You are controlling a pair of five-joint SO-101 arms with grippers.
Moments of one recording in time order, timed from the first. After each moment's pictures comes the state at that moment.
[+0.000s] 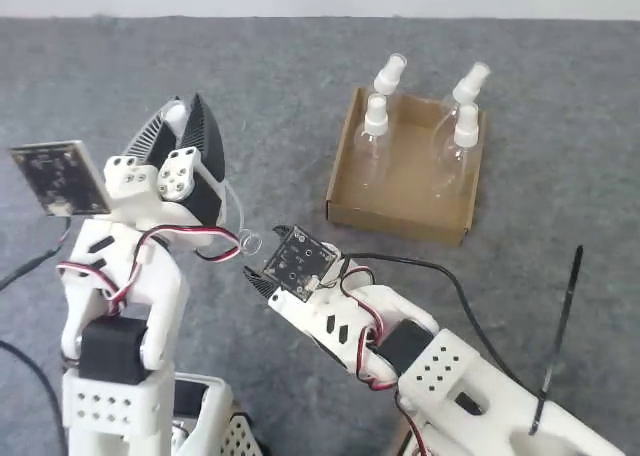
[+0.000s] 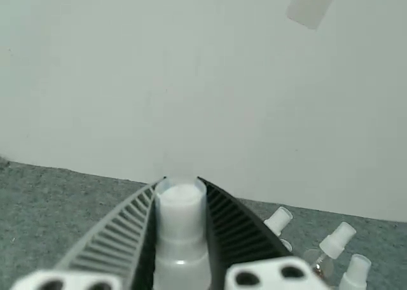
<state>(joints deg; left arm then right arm) 1.2 -66.4 43.6 42.0 21.2 -52.0 -49.8 72.2 11.9 10.9</state>
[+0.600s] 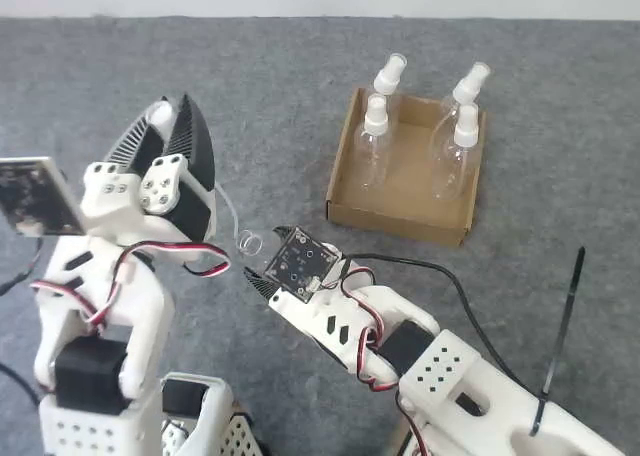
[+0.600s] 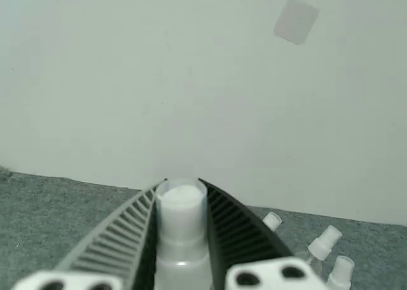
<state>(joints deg) 1.8 -66.8 34.2 50.8 21.3 -52.0 -50.2 72.3 12.4 10.9</state>
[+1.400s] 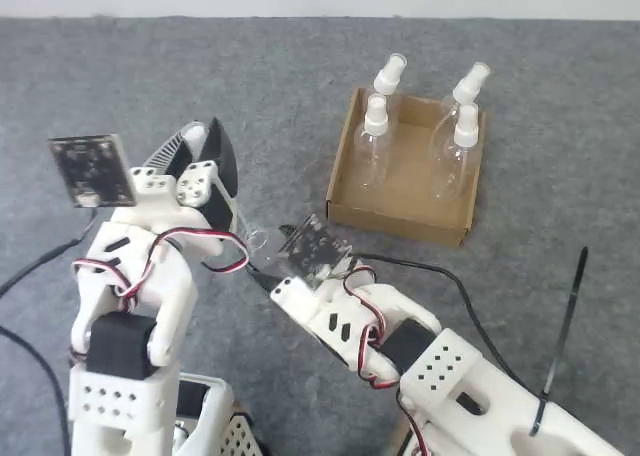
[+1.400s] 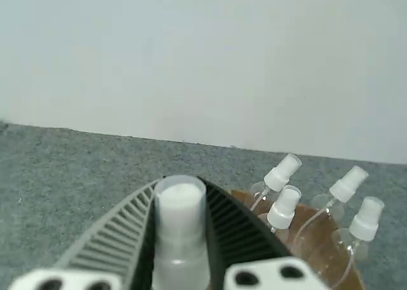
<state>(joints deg) 3.3 -66.5 46.3 47.4 17.9 -50.9 -50.2 72.3 12.4 3.1</state>
